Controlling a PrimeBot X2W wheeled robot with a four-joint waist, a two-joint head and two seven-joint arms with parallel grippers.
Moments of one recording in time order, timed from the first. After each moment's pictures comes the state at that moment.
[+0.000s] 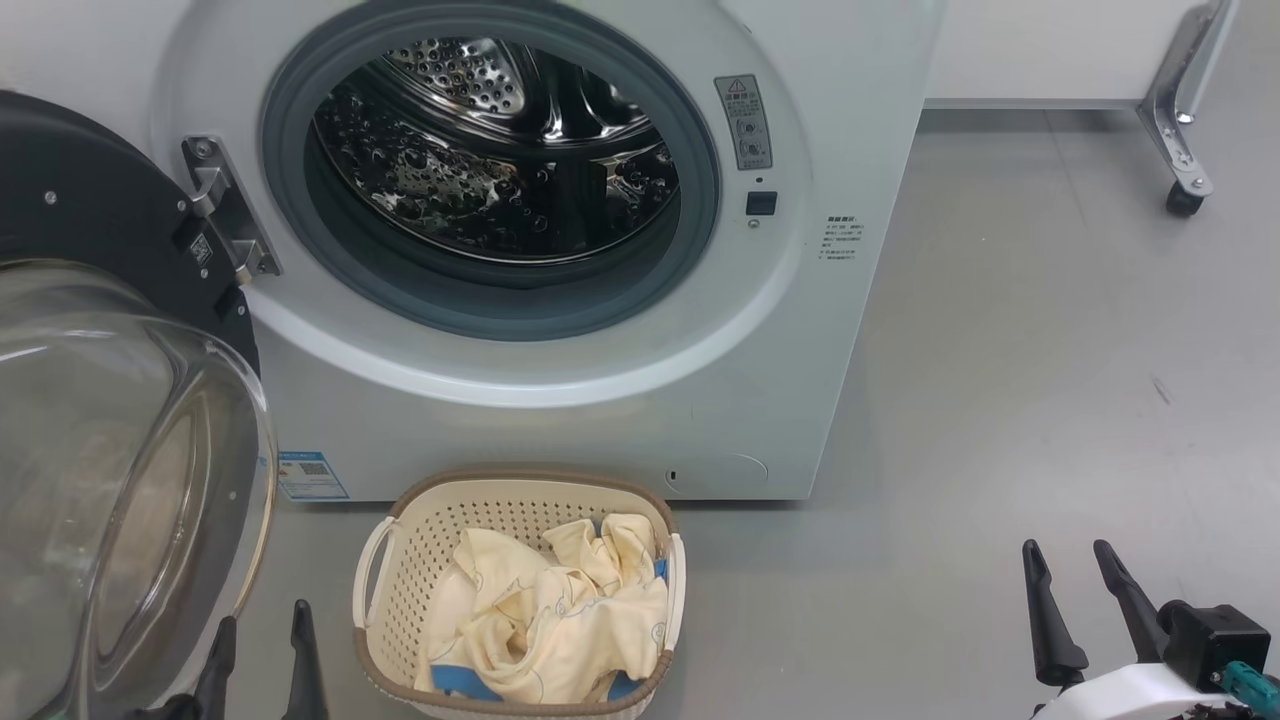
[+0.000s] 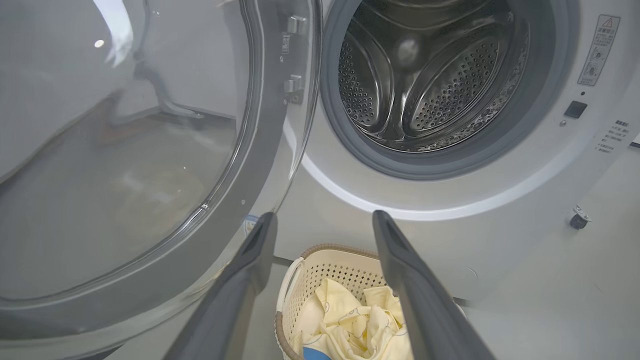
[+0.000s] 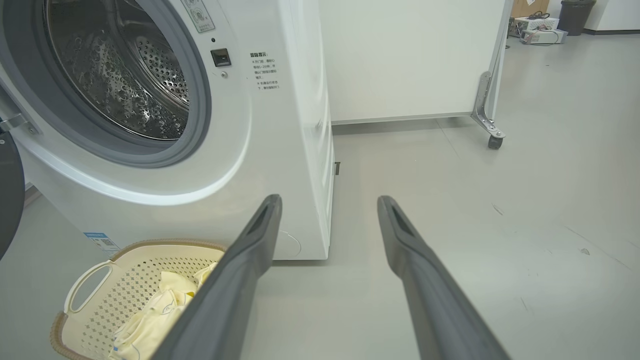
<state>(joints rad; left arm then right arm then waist) 0.07 0.04 -0.07 0.22 -0.28 -0.09 -0.26 0.14 -0.12 0.04 0.21 0.28 0.12 -0.26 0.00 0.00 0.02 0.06</state>
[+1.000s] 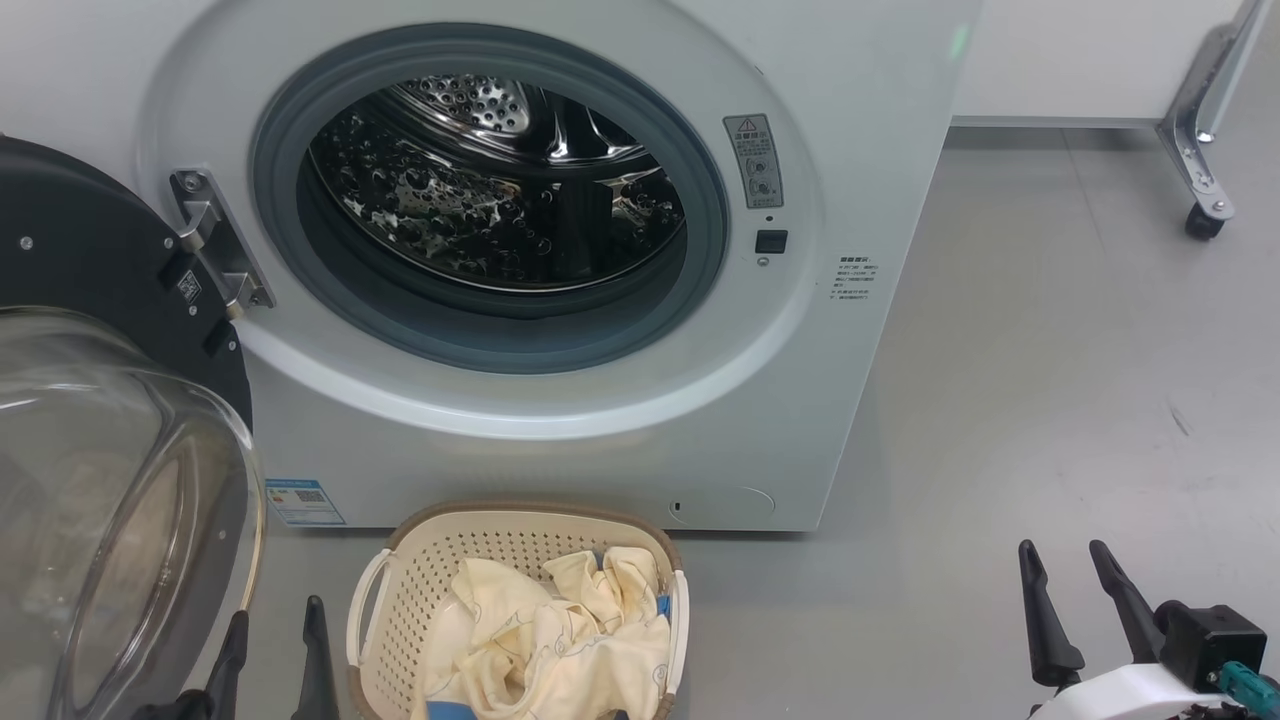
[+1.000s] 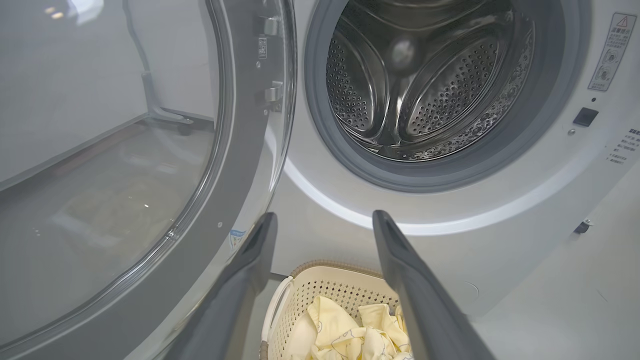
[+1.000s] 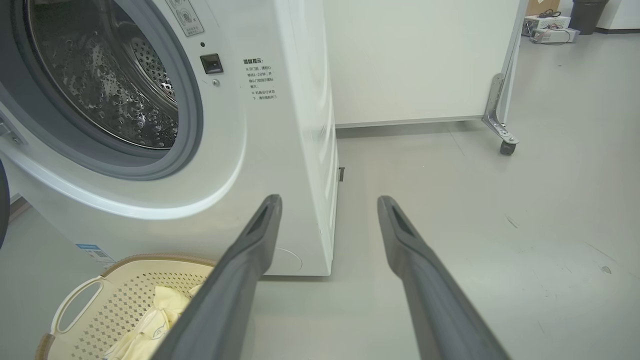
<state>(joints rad) 0.07 0.04 -0.09 0.21 -0.27 -0.09 -0.26 0.14 -0.11 0.04 0.21 0.28 0.12 -0.26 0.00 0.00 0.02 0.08</state>
